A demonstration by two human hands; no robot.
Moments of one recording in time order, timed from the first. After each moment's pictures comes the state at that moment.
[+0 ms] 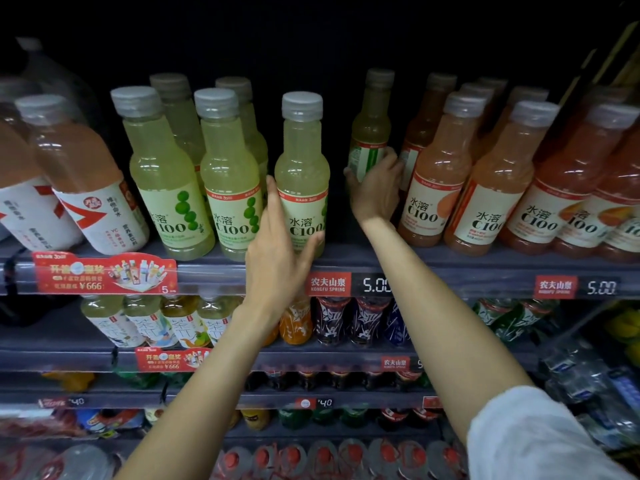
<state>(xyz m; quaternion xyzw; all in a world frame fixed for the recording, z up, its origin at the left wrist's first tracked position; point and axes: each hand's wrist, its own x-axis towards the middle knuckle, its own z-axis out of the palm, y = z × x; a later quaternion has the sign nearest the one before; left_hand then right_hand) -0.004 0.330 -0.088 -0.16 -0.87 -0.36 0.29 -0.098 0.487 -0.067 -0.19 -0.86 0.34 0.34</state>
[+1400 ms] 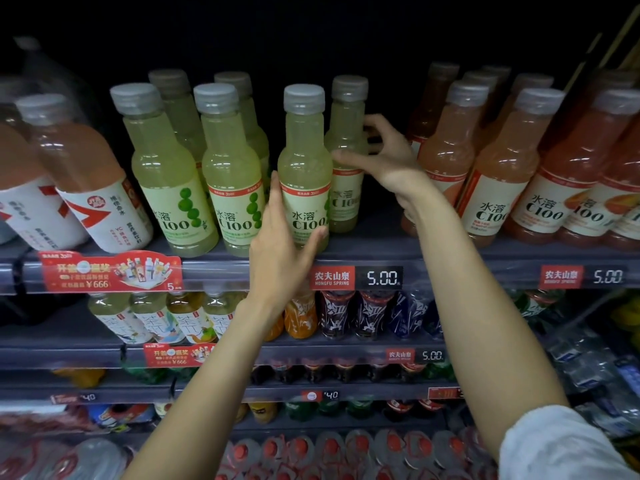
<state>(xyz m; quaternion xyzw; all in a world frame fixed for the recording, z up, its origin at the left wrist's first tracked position) -0.010 0.327 -0.092 -0.16 -0.86 -0.40 0.28 -0.060 0.505 -0.012 0.03 -0.84 0.52 0.15</state>
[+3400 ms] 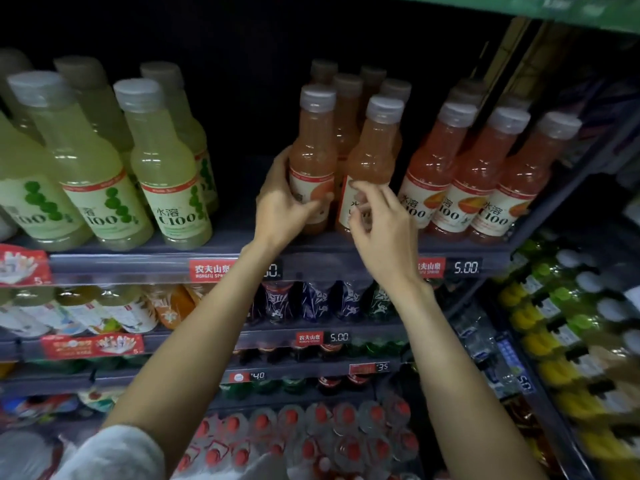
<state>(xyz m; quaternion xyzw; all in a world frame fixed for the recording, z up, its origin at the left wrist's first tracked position) -0.029 0.489 -0.068 -0.21 -0.77 -0.58 0.15 0.069 0.623 -0.050 0.02 -0.90 0.23 0.36</state>
